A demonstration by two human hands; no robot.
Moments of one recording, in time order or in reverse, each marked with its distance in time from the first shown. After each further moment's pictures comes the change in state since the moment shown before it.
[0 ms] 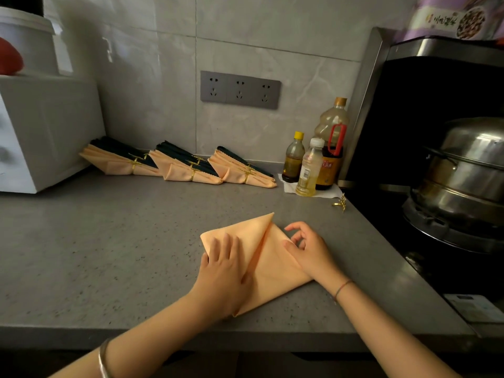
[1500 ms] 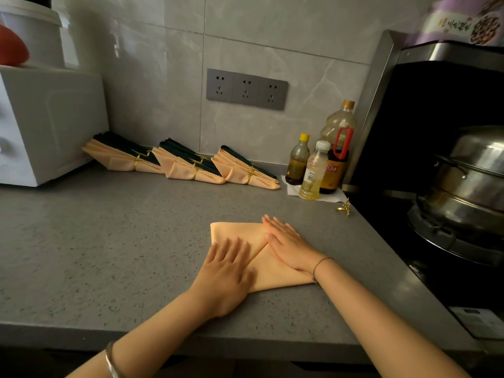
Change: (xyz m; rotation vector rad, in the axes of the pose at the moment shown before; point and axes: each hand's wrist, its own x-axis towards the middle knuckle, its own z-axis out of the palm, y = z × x) left_hand 0.020 -0.015 0.013 0.049 0.006 0.152; right_hand 0.043 -0.013 0.021 -0.574 -0.510 -0.160
